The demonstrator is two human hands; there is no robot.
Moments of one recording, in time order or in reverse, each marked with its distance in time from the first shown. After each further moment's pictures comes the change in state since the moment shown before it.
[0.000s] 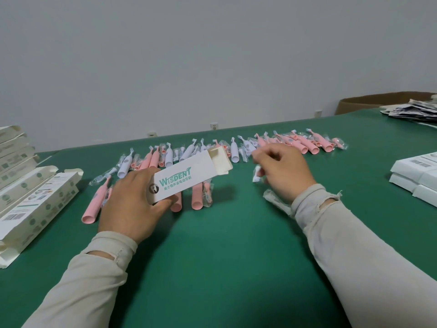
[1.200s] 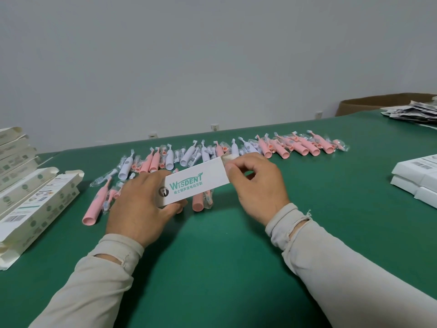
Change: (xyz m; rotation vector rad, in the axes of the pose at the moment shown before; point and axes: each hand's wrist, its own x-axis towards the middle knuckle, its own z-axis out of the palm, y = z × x) left_hand -0.005 0.016 -0.002 0.031 -0.026 0.026; right_hand -0.027 -0.007 0.045 -0.034 0.071 -0.213
